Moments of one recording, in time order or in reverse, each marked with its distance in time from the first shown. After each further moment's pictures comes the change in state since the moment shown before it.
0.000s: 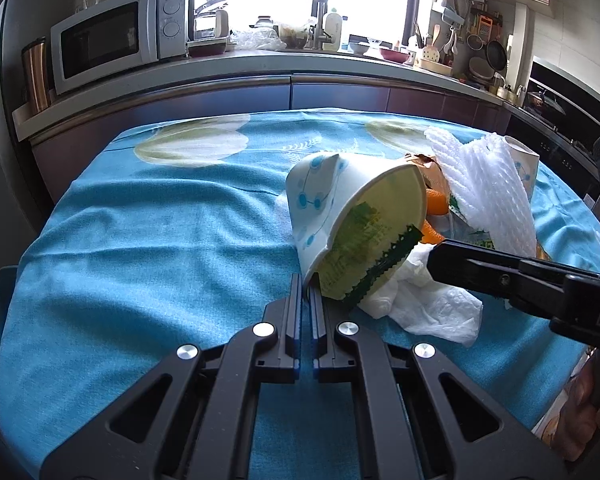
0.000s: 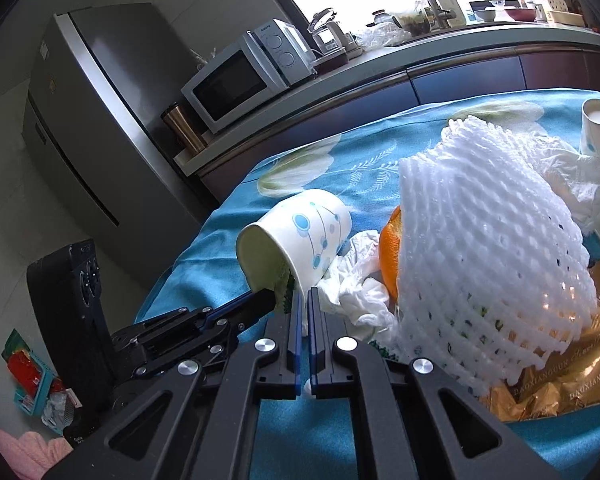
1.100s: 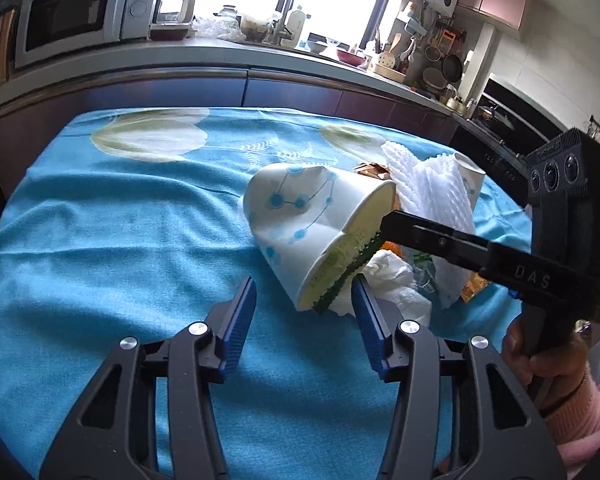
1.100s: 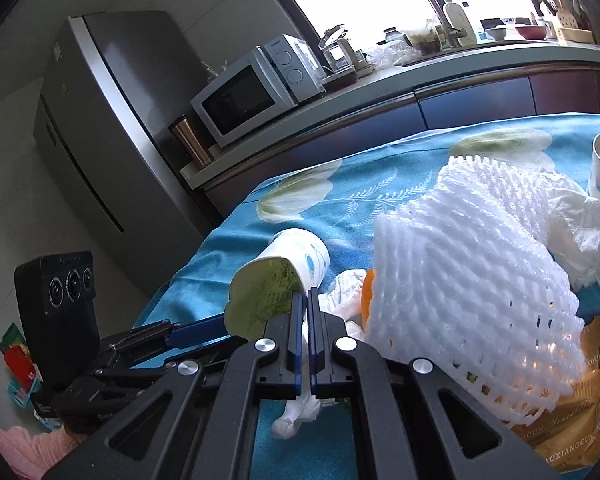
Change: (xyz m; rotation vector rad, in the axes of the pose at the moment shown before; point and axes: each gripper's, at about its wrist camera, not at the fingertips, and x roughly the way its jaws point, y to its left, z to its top) left arm -0.004 0.029 0.008 -0.058 0.037 -0.283; right arm 0.006 -0.008 0.019 -0.061 -0.061 0.022
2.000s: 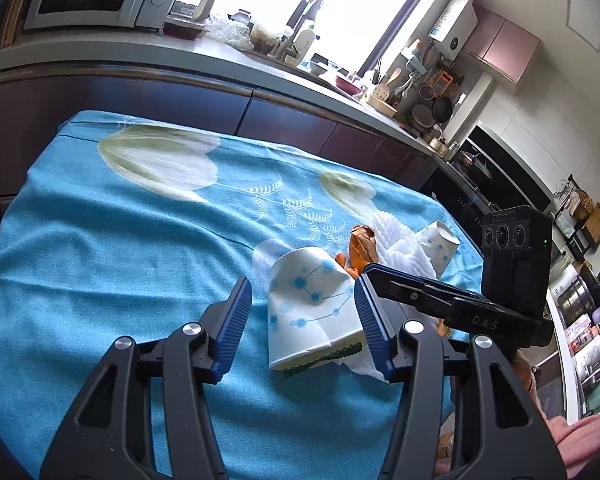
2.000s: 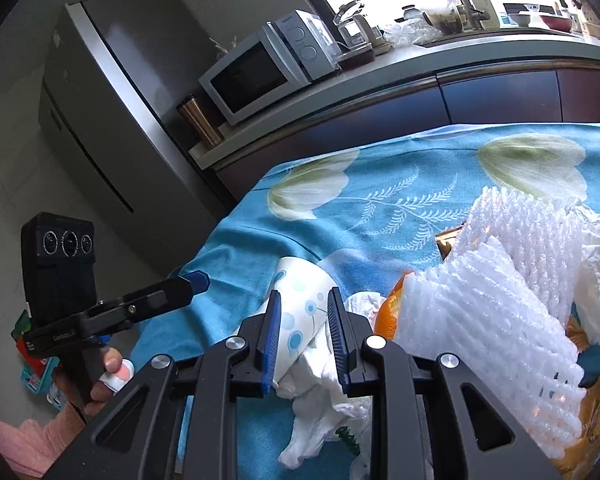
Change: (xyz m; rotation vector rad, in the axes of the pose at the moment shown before) left arm -0.024 0.045 0.042 -0.133 -0.031 -0.116; right arm 0.024 -0.003 0.028 -0.007 0.120 0.039
